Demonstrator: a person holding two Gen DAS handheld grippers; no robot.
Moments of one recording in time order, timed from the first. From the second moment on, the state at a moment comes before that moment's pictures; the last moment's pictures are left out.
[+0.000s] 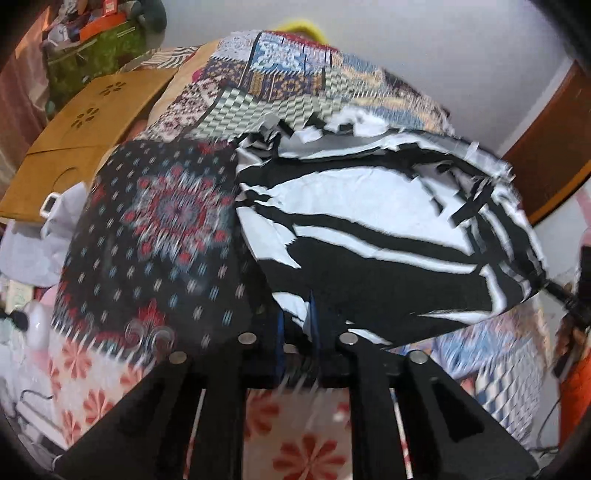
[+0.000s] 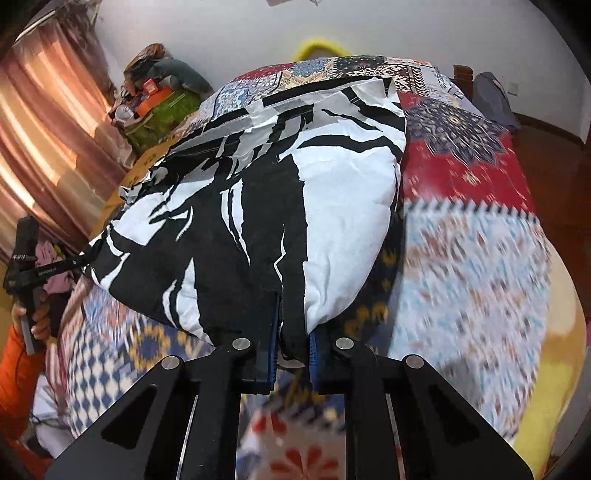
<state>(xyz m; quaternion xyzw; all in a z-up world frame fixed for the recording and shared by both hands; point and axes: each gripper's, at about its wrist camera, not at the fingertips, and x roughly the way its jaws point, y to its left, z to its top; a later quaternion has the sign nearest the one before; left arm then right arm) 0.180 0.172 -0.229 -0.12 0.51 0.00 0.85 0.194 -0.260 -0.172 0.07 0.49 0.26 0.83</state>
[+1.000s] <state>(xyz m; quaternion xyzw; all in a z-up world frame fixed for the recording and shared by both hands) 0.345 0.123 -0.247 -0.06 0.58 -0.03 0.81 0.307 -0.156 -0.177 -0.04 0.50 0.30 0.81</state>
